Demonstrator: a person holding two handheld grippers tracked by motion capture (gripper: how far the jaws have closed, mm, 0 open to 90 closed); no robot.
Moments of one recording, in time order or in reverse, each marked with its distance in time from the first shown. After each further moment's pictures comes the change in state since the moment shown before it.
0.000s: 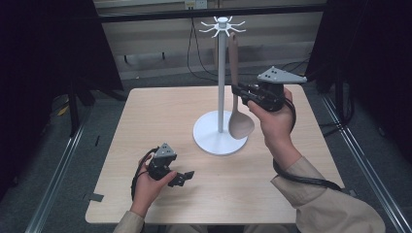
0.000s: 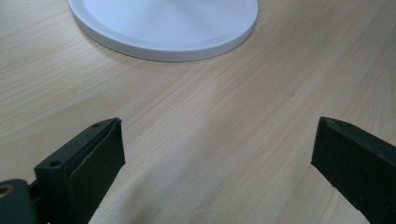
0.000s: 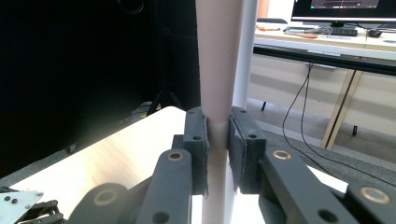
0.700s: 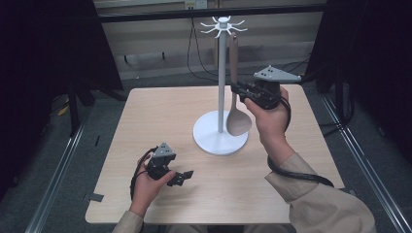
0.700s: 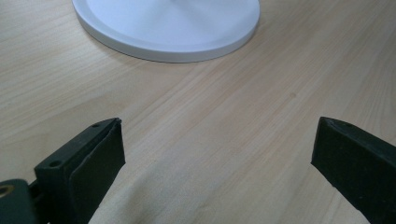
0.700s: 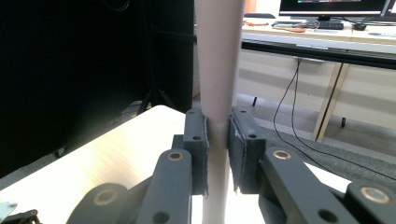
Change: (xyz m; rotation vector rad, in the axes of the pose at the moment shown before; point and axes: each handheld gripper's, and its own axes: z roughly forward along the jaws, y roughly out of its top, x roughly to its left) left arm 0.003 0.000 -0.002 -0.007 0.002 -0.003; right arm -0.004 -0.003 0.012 0.012 -0.049 0.013
